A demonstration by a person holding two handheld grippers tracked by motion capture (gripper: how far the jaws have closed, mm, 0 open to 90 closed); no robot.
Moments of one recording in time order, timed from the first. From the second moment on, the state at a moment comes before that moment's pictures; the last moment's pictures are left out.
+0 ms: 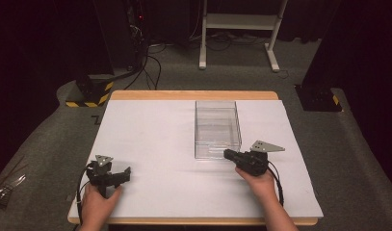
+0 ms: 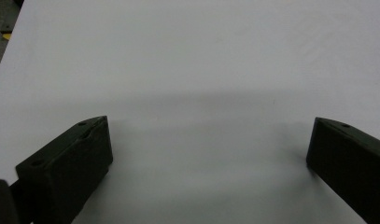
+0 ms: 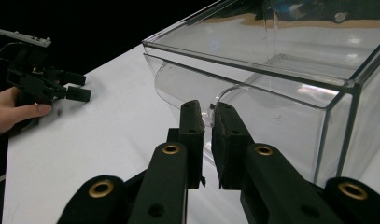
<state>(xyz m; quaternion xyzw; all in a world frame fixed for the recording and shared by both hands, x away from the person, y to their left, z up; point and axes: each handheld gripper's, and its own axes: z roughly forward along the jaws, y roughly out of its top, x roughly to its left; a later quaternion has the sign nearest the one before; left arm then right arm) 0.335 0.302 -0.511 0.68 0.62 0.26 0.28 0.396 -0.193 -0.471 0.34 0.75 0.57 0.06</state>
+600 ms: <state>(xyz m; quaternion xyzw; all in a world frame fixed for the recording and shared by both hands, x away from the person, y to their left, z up) 0.335 0.302 -0.511 0.68 0.62 0.26 0.28 0.381 -0.196 -0.470 0.33 0.75 0.57 0.06</state>
